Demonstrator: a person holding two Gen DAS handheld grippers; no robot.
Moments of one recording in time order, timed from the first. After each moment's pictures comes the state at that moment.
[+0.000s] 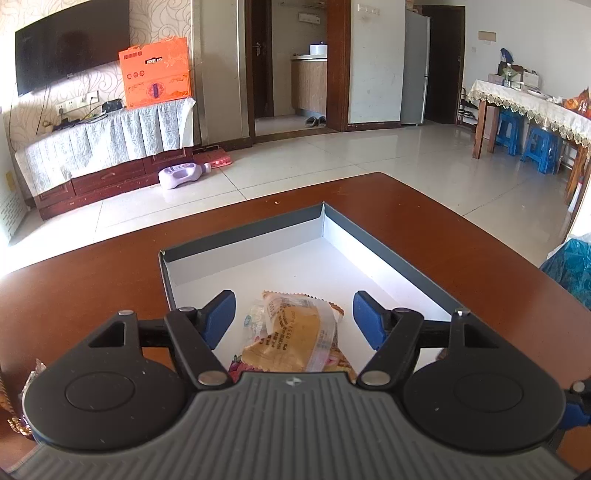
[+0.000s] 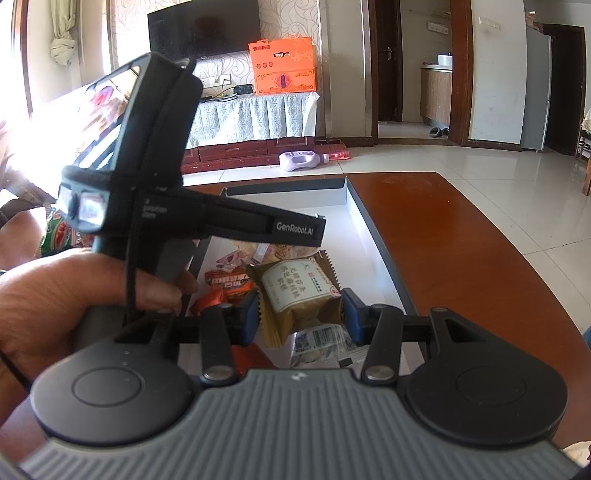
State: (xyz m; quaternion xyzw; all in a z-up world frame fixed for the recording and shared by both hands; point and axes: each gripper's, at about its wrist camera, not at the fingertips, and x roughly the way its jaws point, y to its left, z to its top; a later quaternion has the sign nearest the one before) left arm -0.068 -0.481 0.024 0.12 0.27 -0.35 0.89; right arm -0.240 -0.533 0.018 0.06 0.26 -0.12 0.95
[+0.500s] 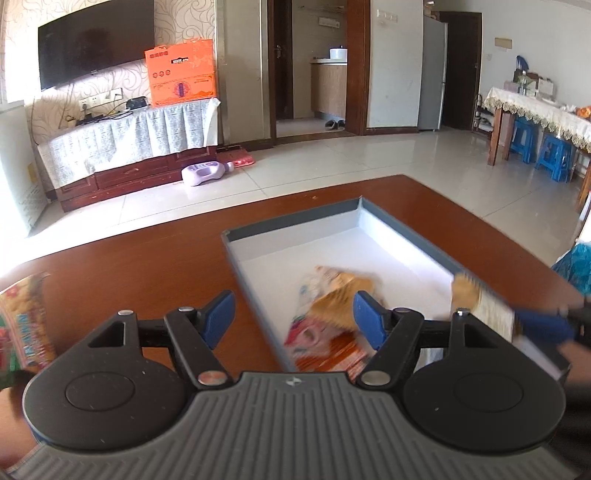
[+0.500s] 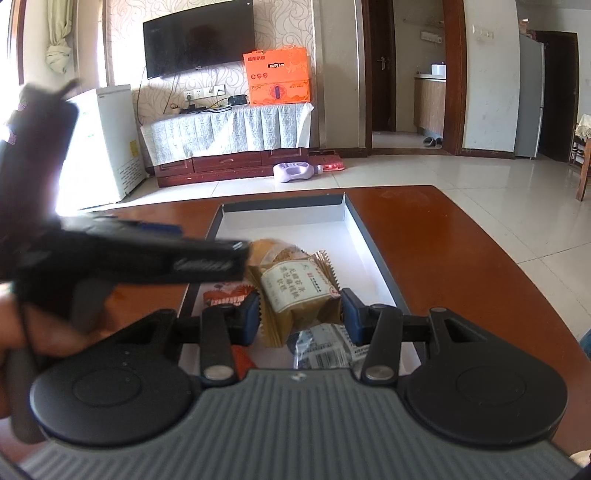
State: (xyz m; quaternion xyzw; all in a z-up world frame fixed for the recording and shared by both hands) left arm -0.089 -0.412 0.041 0.11 0.27 -0.32 0.90; right arm -0.237 -0.531 0.022 0.06 0.25 -0.14 0.96
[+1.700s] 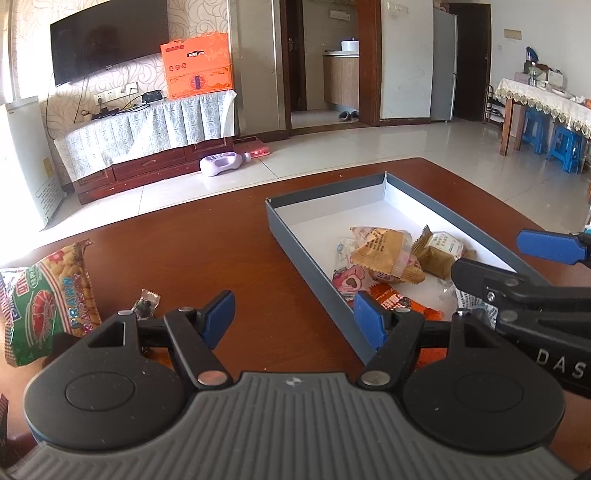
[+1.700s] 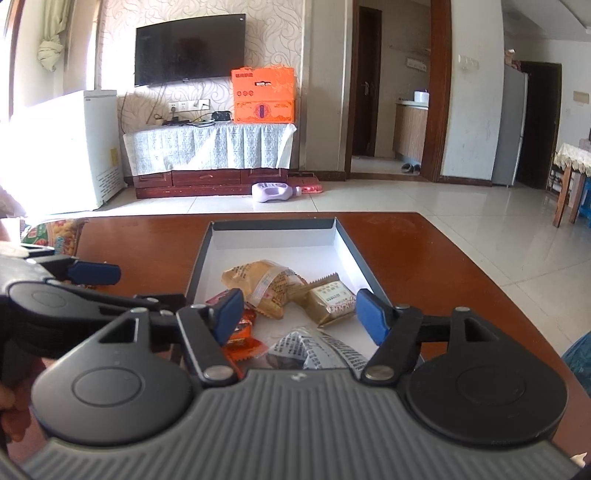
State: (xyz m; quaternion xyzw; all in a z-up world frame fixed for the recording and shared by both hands) left arm -0.108 -0.368 0.041 0.12 0.28 -0.29 0.91; right arm -0.225 -0.505 0.026 0.02 0.22 -0.18 0.96
